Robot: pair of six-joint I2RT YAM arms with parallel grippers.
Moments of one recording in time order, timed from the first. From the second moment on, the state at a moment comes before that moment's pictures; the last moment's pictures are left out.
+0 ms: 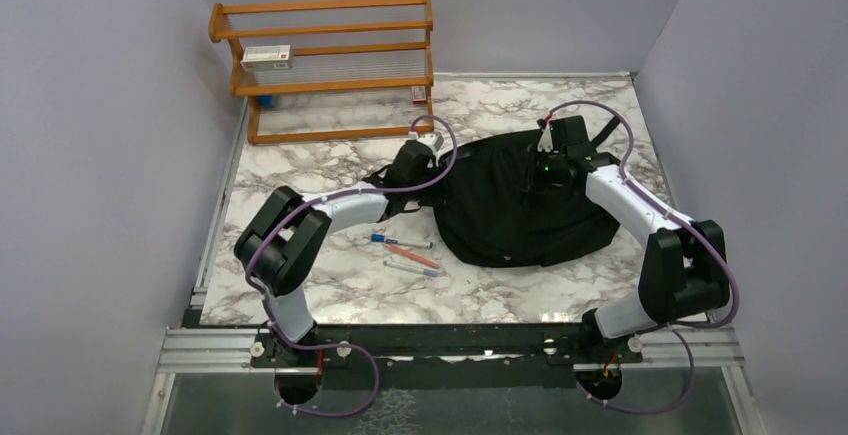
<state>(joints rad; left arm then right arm) -0.66 1.74 0.97 0.12 0.14 -0.57 0.23 1.49 1.02 -0.45 -0.15 0.23</state>
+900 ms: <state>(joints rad) -0.62 1.89 1.25 0.02 0.19 -0.47 0.23 1.20 0.88 -0.48 -0.11 0.24</state>
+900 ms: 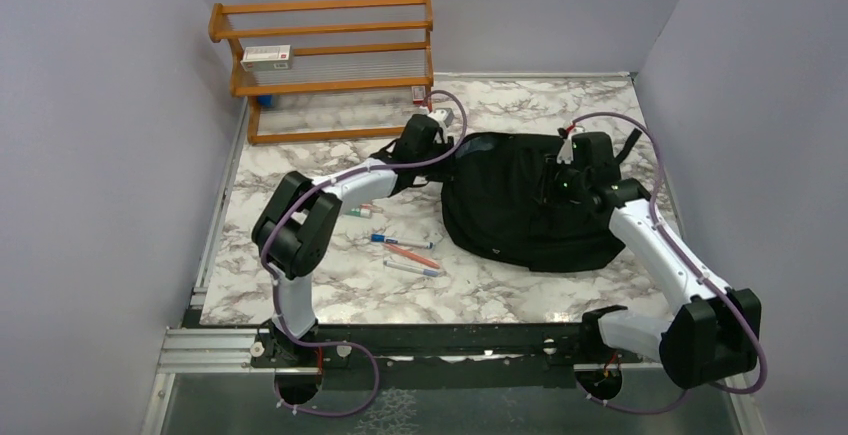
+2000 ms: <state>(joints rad) -0.45 1.44 0.80 0.08 0.23 -0.60 0.74 1.28 0.95 -0.55 -0.23 -0.12</state>
